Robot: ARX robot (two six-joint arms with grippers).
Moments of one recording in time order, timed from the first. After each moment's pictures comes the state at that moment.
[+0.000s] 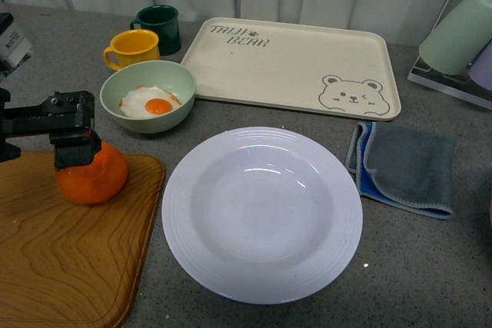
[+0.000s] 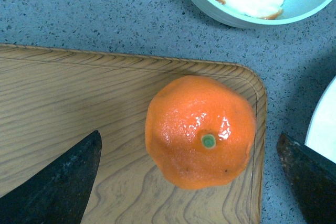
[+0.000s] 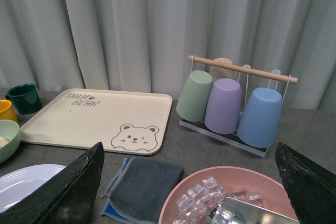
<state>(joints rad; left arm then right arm) -0.11 1.74 0.70 0.13 0.00 -0.15 0.00 0.00 0.01 0.00 0.00 0.00</state>
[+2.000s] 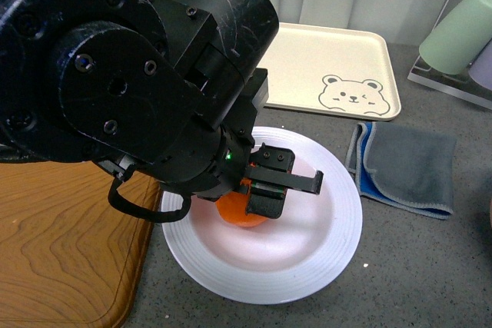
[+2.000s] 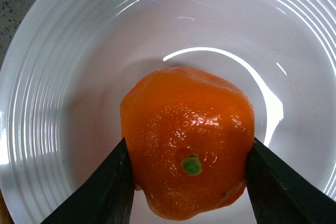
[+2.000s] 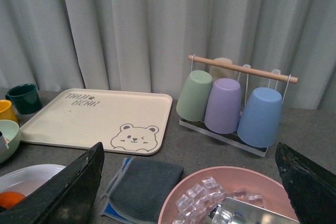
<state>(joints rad) -0.58 2.03 1.00 0.04 -0.01 -0.25 0.00 0.00 0.01 0.00 0.00 0.00</state>
